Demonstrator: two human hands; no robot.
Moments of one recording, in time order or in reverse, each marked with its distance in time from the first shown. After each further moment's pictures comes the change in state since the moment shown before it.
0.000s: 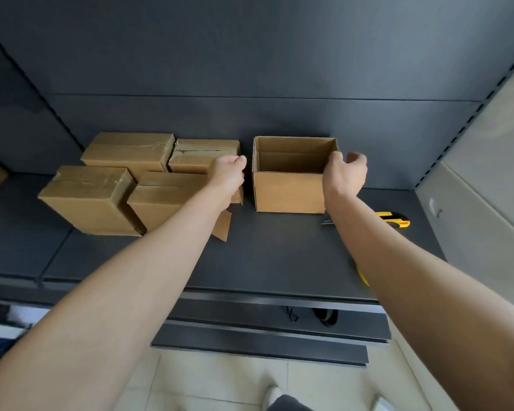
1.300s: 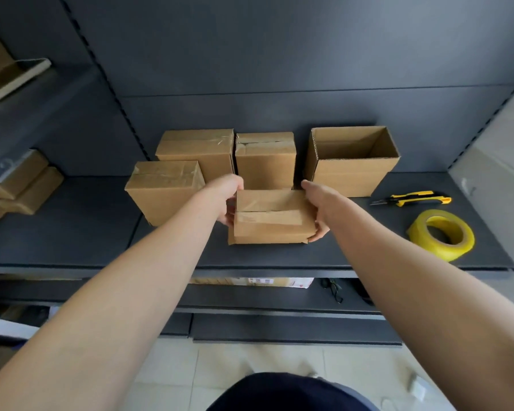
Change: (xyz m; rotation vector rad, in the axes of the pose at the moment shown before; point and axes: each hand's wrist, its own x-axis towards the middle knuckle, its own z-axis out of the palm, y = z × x) left_hand -0.032 -0.020 -0.167 0.142 -0.212 -0.484; right_hand -0.150 0.018 0.081 -0.281 -0.503 0.663
